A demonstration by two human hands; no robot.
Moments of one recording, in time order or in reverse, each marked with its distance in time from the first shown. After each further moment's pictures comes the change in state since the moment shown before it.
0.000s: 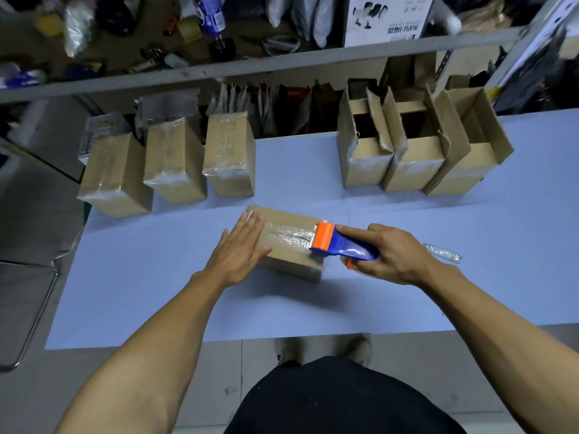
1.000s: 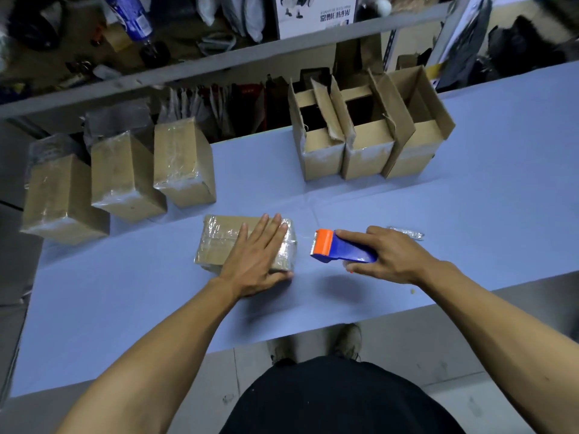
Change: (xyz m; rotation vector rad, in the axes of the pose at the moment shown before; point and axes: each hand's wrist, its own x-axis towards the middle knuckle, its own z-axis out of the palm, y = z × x) left_hand 0.031 0.079 0.037 0.401 0.048 0.393; right_hand -0.053 0.048 -0.005 0.065 -0.095 0.157
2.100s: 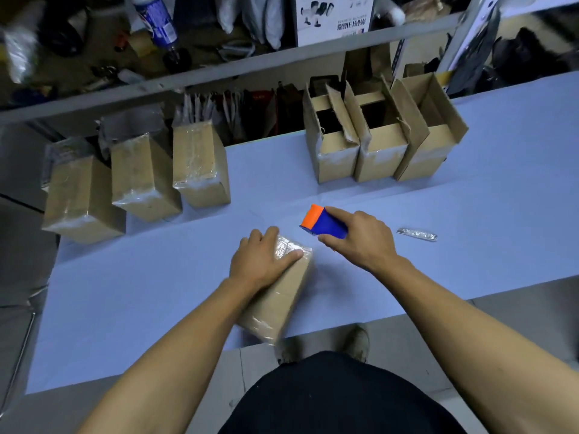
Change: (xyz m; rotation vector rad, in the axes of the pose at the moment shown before) left_hand -0.019 0.002 -0.024 -0.337 -0.040 -0.500; right_hand 0.047 -0.083 0.017 0.038 0.218 0.291
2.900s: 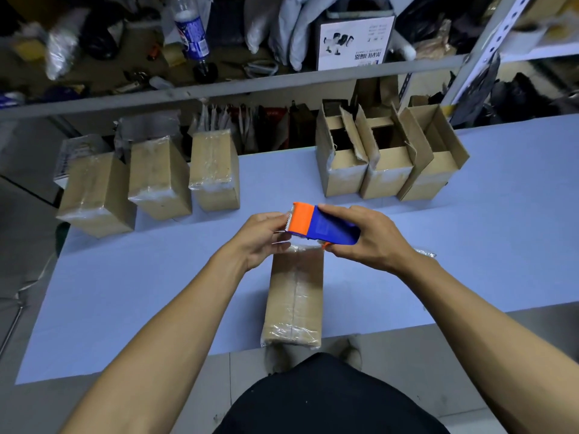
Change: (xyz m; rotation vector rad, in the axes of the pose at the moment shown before) left_hand 0.005 0.013 -0.069 -1.393 -0.269 -0.165; right_hand -0.004 -0.012 -0.038 0.121 0.056 -0.412
